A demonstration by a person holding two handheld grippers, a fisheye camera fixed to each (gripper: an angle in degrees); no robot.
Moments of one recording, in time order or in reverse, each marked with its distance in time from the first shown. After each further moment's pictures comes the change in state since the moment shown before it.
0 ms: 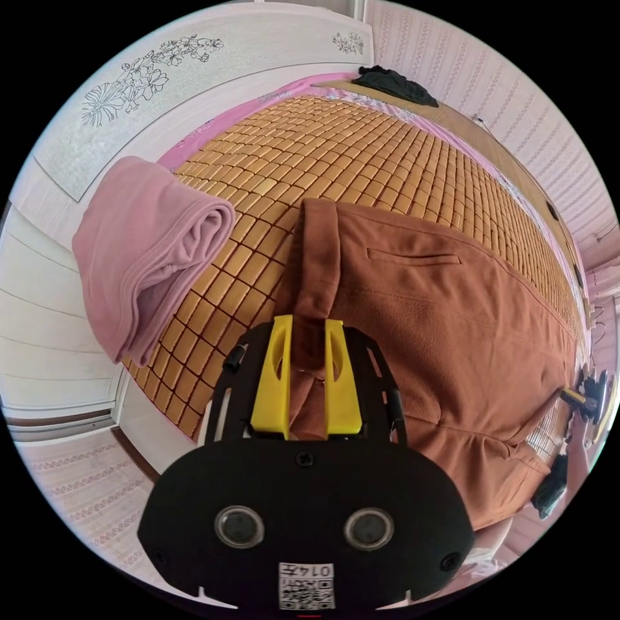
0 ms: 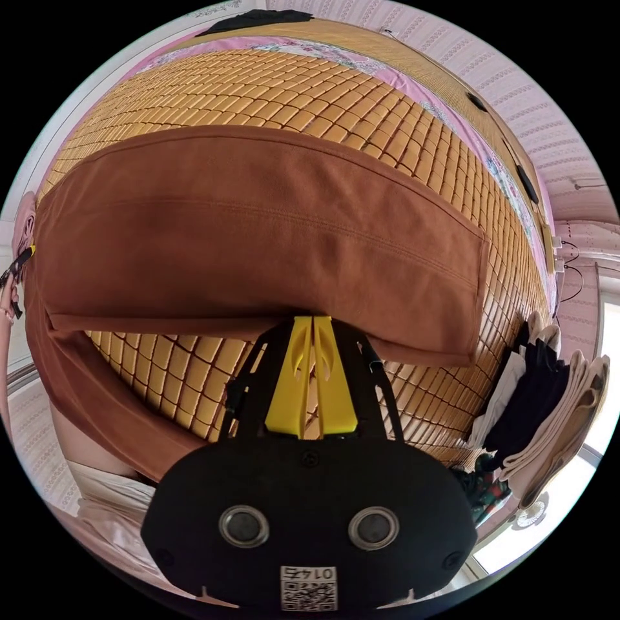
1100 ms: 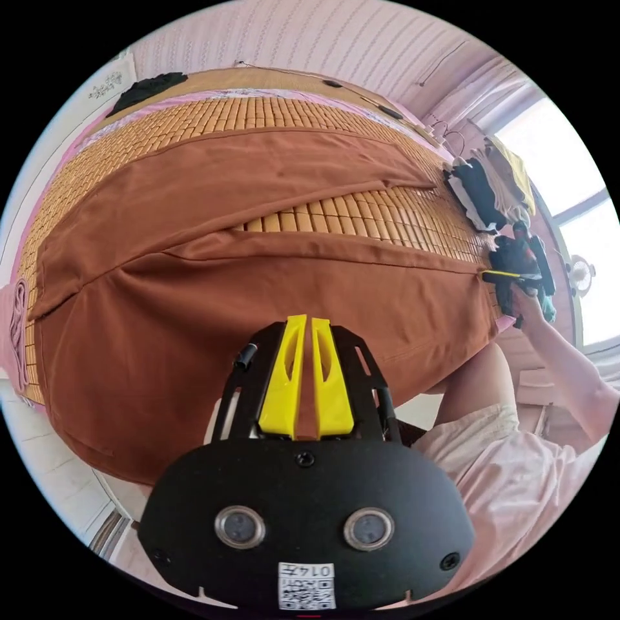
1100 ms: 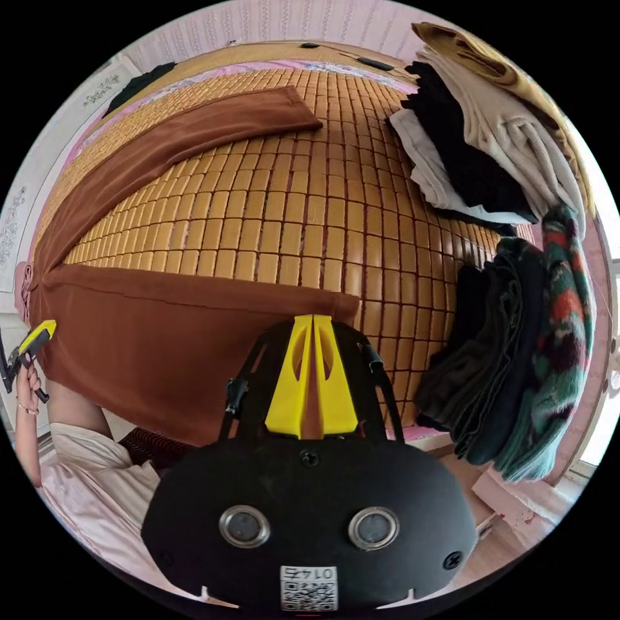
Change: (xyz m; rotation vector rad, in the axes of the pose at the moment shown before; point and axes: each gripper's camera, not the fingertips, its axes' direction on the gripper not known) left arm 0.262 0.274 -0.043 -0.104 0.342 0.646; right arm 0.156 0.357 -0.047 0.025 -0.030 0.366
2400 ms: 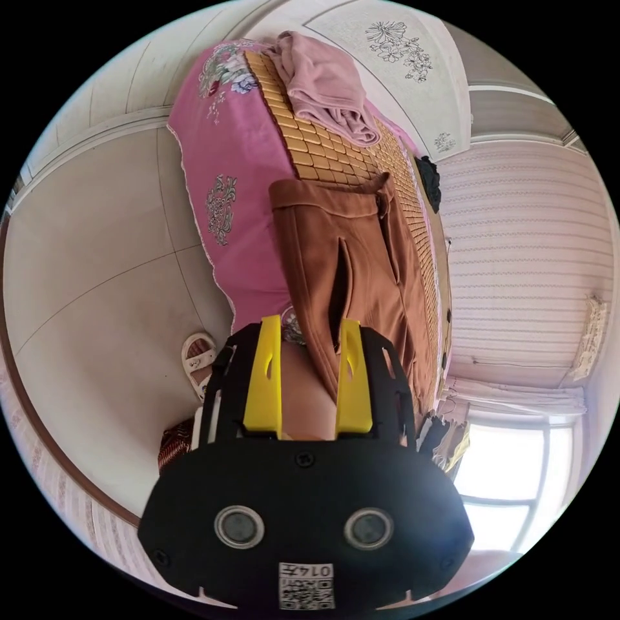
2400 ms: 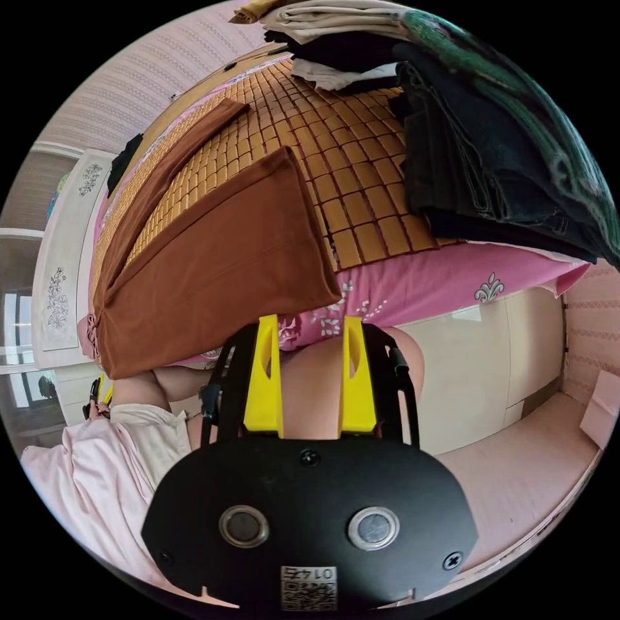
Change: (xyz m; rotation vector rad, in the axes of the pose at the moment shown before) left arm -0.387 0.297 -0.156 0.471 0.342 -1.134; right arm 0.126 0.209 -0.072 0.060 -0.408 0.321
